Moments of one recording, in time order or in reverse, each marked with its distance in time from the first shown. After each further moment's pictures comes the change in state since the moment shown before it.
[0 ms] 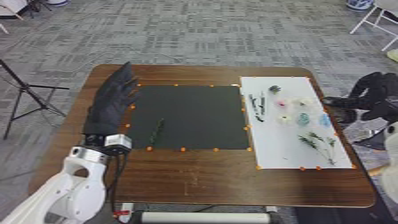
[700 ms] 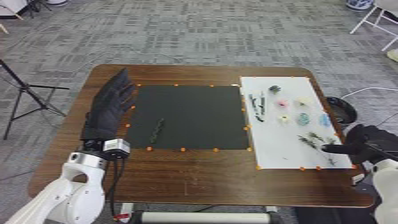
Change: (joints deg) left arm 1.9 0.1 -0.3 -0.1 -0.1 0.9 0.9; right arm -8.7 -0.7 -5.1 4.1 1.1 -1.8 2.3
